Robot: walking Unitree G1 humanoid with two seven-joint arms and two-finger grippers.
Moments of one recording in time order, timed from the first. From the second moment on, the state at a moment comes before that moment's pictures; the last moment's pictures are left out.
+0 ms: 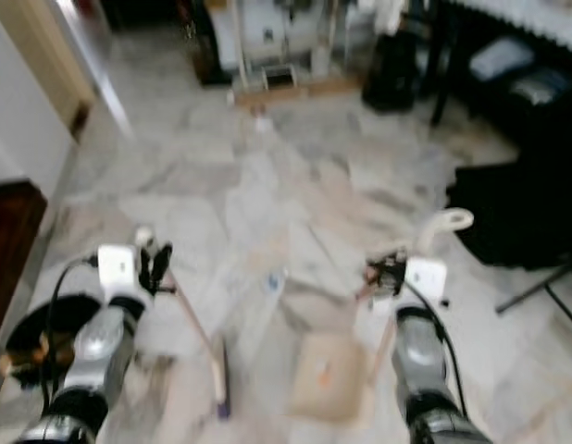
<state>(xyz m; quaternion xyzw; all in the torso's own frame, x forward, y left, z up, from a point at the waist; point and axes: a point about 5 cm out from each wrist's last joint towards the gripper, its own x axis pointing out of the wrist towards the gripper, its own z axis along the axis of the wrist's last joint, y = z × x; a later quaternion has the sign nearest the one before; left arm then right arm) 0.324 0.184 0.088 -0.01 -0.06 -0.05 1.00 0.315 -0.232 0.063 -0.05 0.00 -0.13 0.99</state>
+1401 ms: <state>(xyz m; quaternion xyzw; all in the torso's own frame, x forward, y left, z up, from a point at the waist) 0.326 0.193 0.095 0.00 -0.07 -0.04 1.00 0.316 -0.225 0.062 -0.02 0.00 -0.13 0.99</state>
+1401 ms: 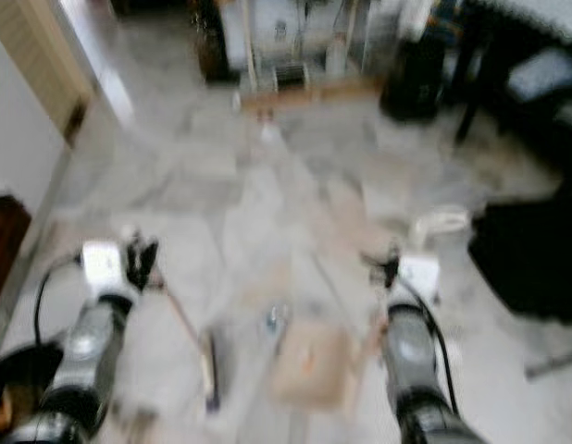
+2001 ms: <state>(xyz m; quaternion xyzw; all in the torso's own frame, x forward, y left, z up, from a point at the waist) 0.340 0.184 0.146 0.01 -0.16 -0.06 0.98 0.319 -0.225 0.068 -0.02 -0.02 -0.13 0.99</state>
